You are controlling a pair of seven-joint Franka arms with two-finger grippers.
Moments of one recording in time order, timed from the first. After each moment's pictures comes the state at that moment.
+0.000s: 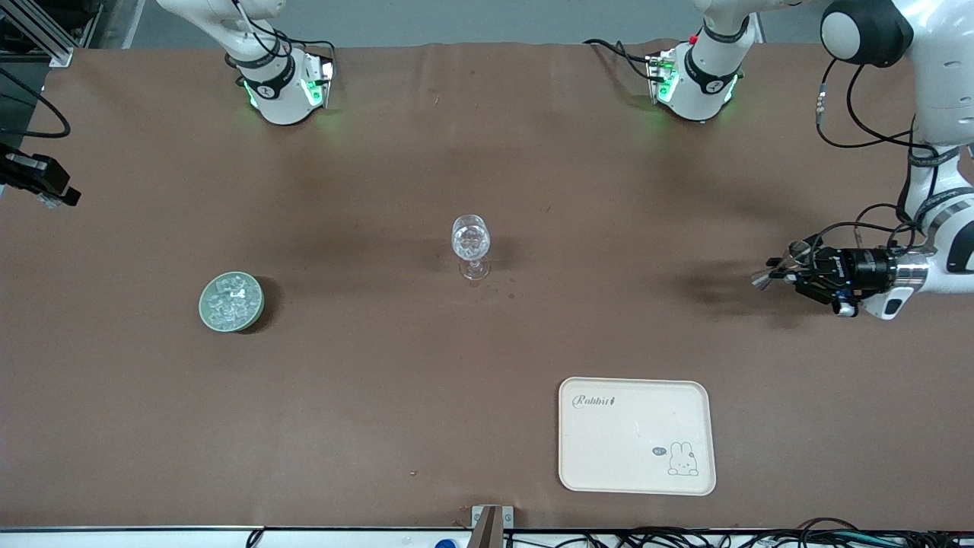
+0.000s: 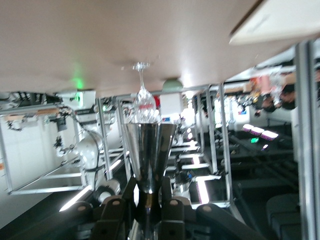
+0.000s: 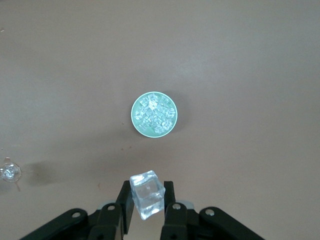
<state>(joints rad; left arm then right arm) 0.10 0.70 0.40 -1.75 -1.29 1.10 -0.46 -0.07 -0.03 -0.02 -1.56 0.01 1.52 0.11</state>
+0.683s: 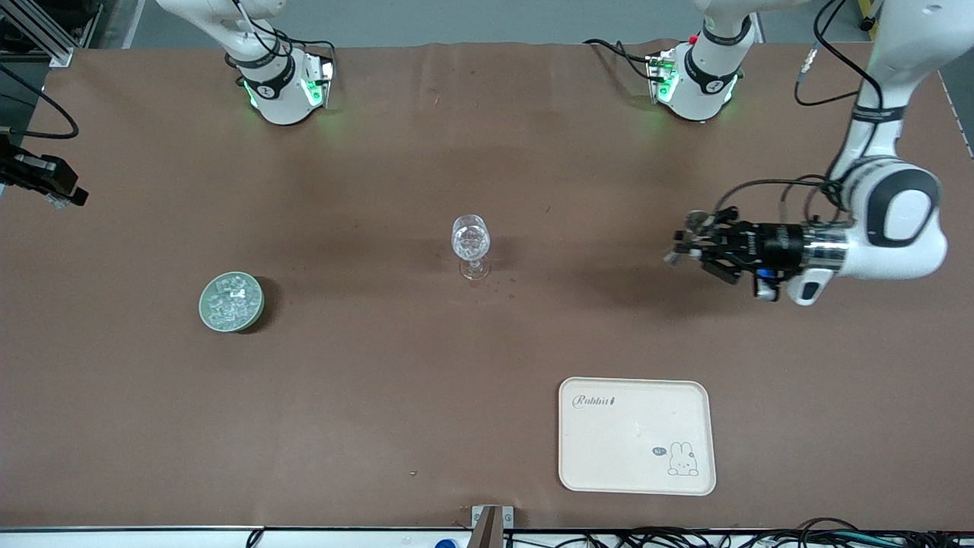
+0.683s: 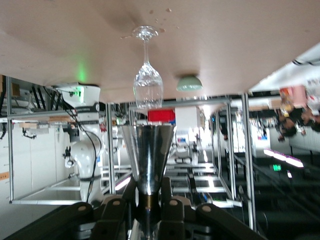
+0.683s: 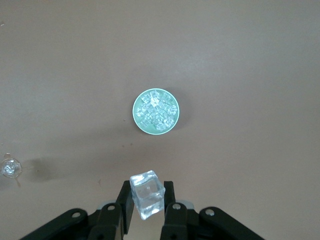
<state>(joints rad) 0.10 0.29 -0.07 -2.04 -1.28 1.59 -0.75 -0.06 -0.03 -0.02 -1.56 0.01 1.50 0.11</state>
